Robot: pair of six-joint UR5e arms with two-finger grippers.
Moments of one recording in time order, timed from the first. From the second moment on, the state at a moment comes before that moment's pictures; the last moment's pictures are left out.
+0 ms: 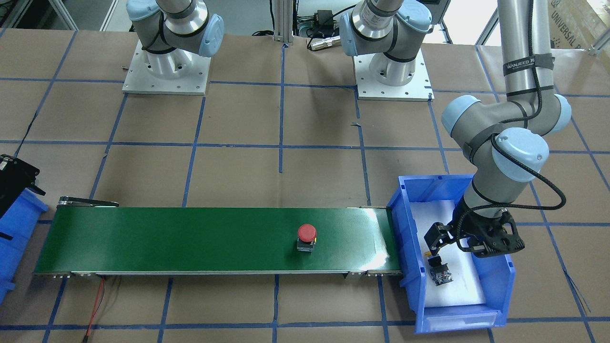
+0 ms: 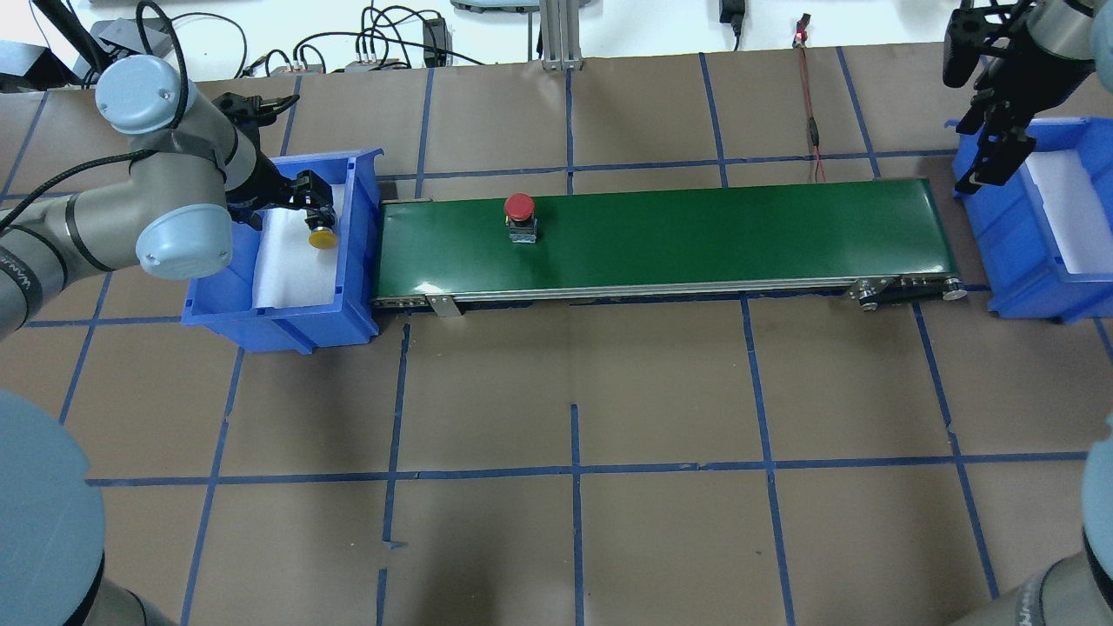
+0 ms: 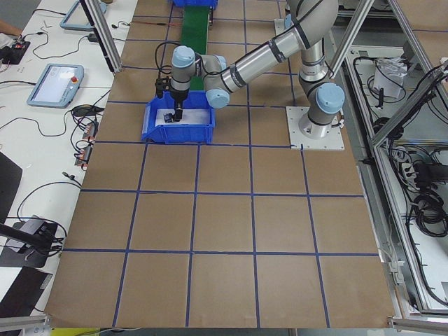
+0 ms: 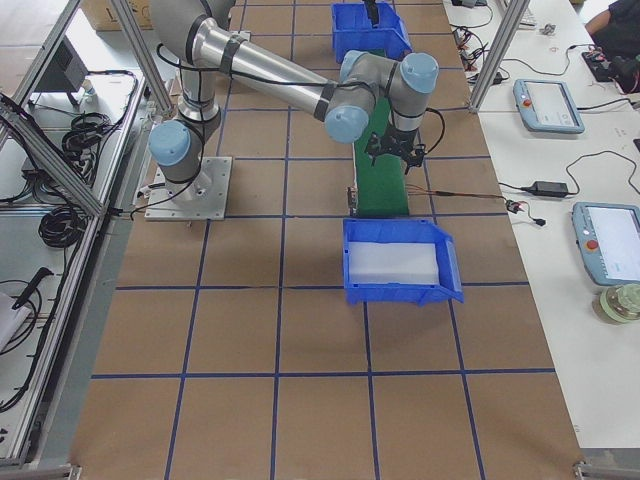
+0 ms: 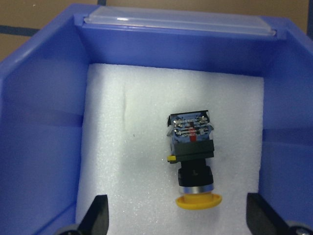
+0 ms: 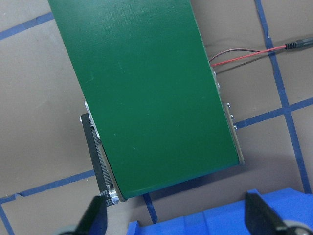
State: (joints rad) left arm -1.34 -1.97 -1.80 -0.72 1.55 0.06; right arm 1.20 -1.23 1.48 -1.79 -1.56 -1.61
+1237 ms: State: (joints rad) left arm -1.34 -2.05 -1.84 -0.53 1.49 -0.03; right arm 1.21 -1.23 1.47 -1.90 -1.57 -1.16
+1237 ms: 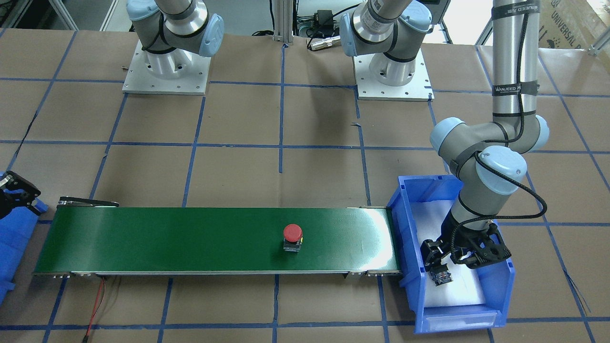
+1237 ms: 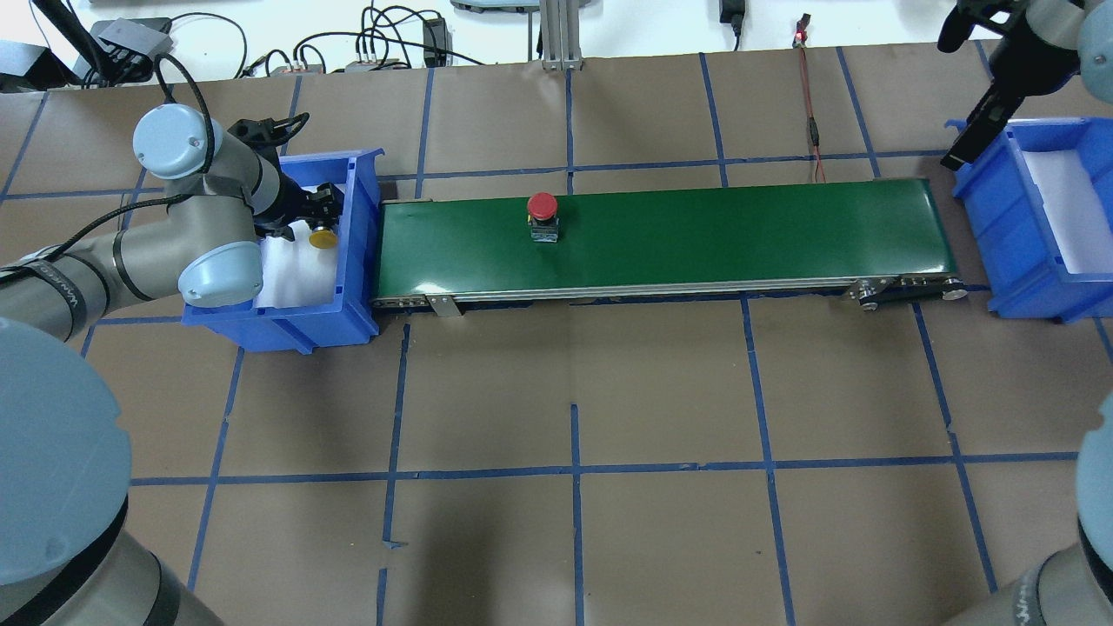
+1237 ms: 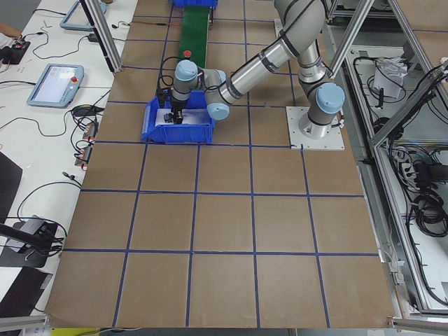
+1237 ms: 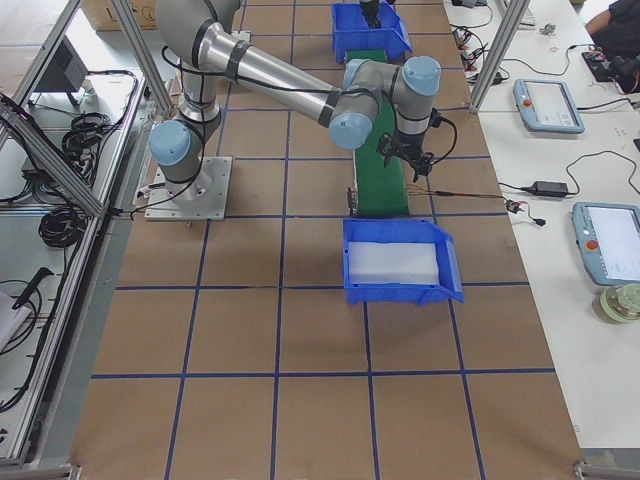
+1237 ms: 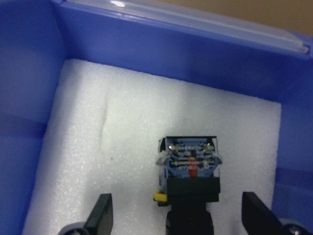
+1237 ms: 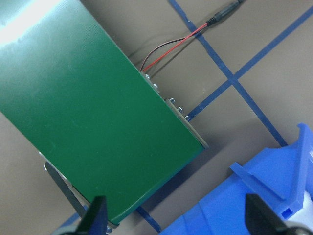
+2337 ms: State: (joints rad) left arm -1.33 -2.01 -1.83 -0.67 1.50 -0.04; right arm 1.38 -1.26 1.47 -1.77 -1.58 -0.19
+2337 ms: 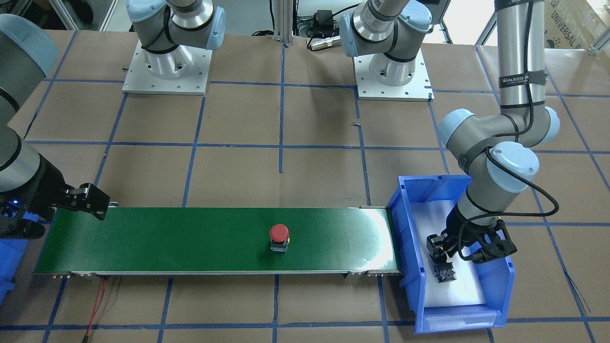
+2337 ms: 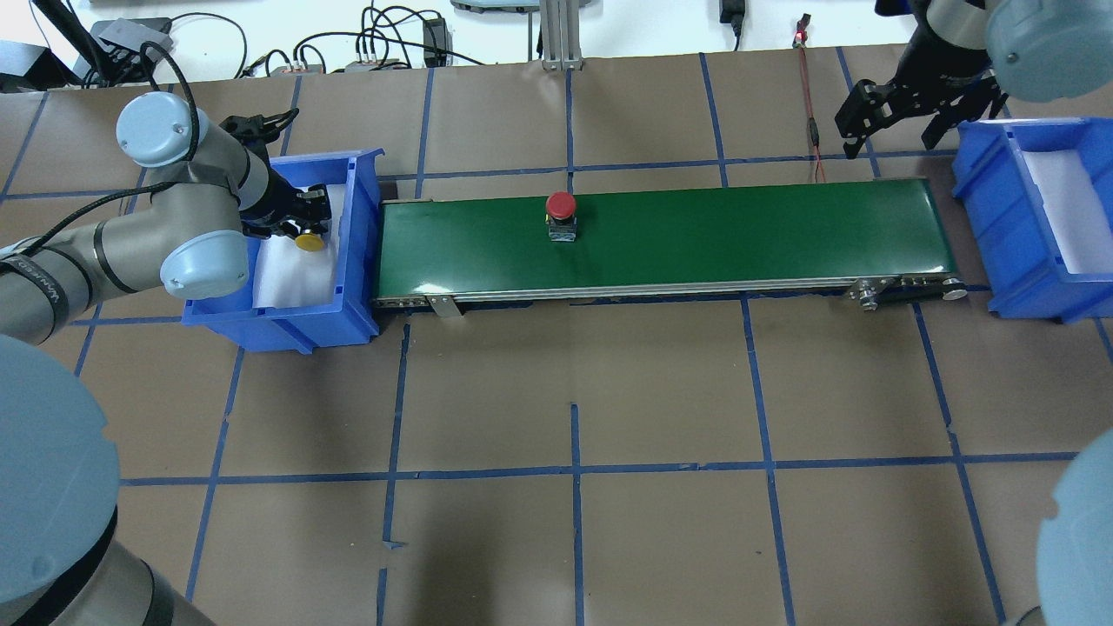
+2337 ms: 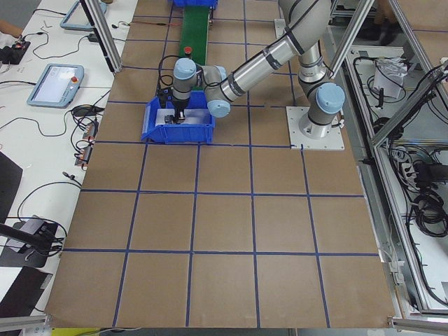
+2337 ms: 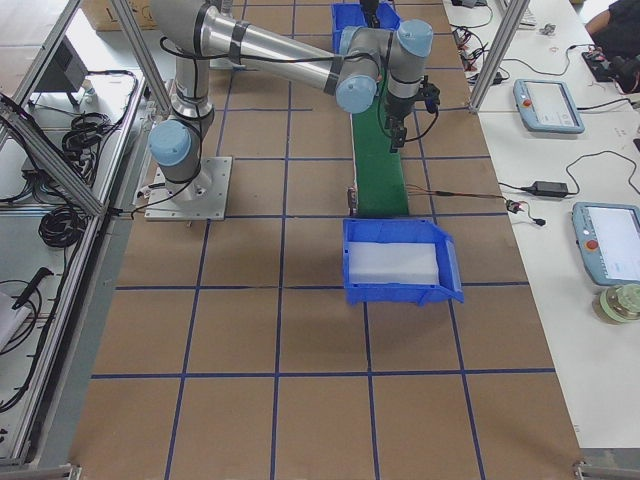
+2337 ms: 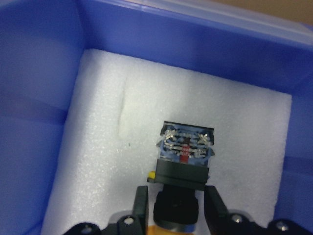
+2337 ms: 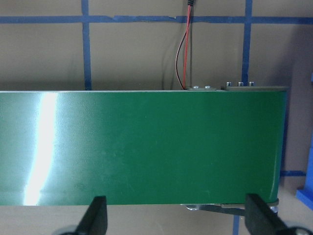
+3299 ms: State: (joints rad) left arm -1.31 -1.96 -1.77 -0.81 1.49 -0.04; right arm 1.39 -1.25 1.43 -1.78 -1.61 -0.06
